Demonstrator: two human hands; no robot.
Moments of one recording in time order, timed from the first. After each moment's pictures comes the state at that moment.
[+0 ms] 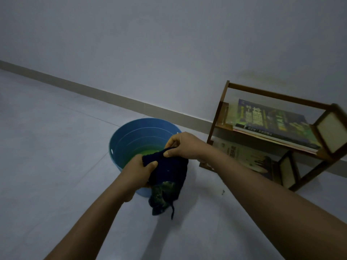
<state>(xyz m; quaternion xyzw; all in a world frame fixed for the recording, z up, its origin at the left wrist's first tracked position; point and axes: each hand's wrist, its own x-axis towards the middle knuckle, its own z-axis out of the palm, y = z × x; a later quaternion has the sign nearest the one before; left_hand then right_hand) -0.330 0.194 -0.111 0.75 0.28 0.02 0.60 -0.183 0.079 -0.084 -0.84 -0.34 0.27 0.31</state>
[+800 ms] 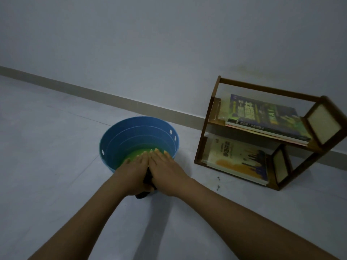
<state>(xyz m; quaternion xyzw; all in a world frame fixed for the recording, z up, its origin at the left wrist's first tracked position) -0.306 0.214 -0.161 0.99 0.09 -0.09 0.11 -0.244 0.087 -0.164 -0.86 -0.49 0.03 0.10</state>
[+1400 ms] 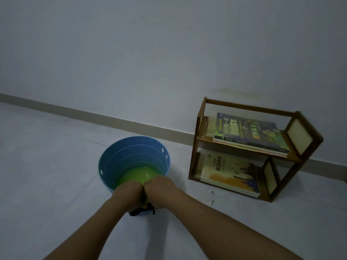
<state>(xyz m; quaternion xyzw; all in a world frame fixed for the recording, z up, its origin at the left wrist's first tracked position) -0.295 0.196 -0.151 0.97 0.14 -0.20 0.01 -0.248 0.089 -0.136 -0.85 -0.51 0.09 -0.08</state>
